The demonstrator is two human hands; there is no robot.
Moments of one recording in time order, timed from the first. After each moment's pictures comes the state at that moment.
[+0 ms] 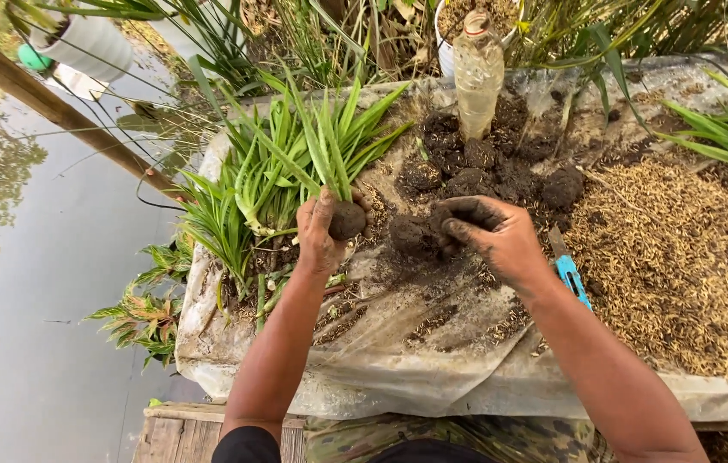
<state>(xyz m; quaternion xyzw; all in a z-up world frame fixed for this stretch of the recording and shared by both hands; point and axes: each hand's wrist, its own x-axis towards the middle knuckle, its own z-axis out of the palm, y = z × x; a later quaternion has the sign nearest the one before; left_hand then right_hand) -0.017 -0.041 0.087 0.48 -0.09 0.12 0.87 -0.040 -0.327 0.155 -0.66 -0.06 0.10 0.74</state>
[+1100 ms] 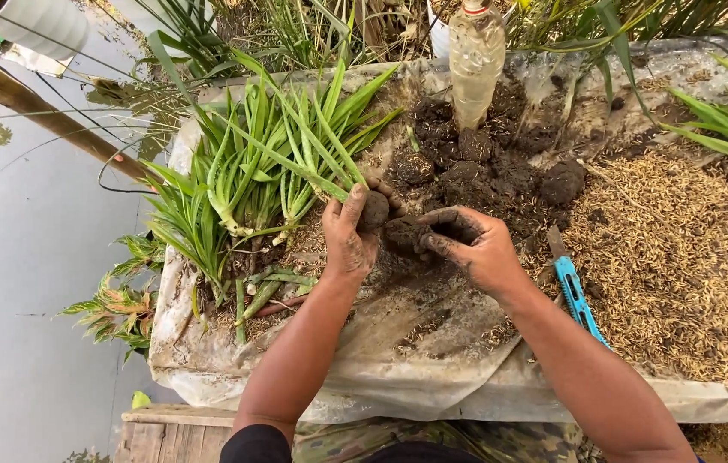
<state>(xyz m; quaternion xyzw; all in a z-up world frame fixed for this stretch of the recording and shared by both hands) -0.002 -0.107 0.067 0.36 0.04 0.13 0.92 -0.021 -0.319 0.099 -0.65 -0.08 0.10 0.75</state>
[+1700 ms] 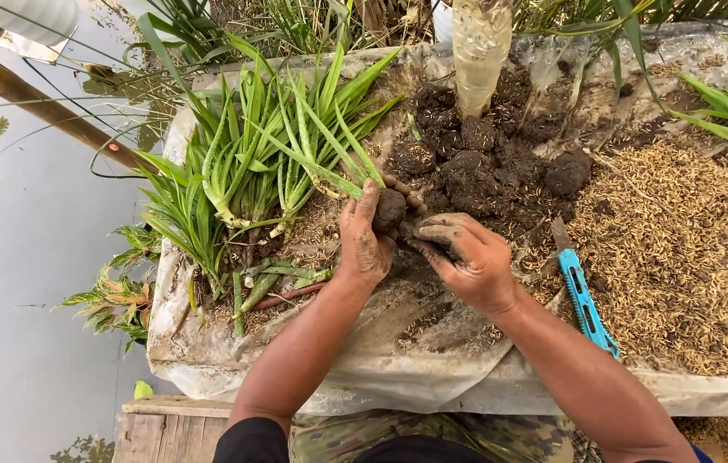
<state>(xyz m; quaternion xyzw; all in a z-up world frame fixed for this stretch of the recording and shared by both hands) -0.017 -0.130 0.064 0.34 0.03 0.07 0.94 -0.034 -0.299 0.071 -0.75 -0.32 -0.30 0.50</state>
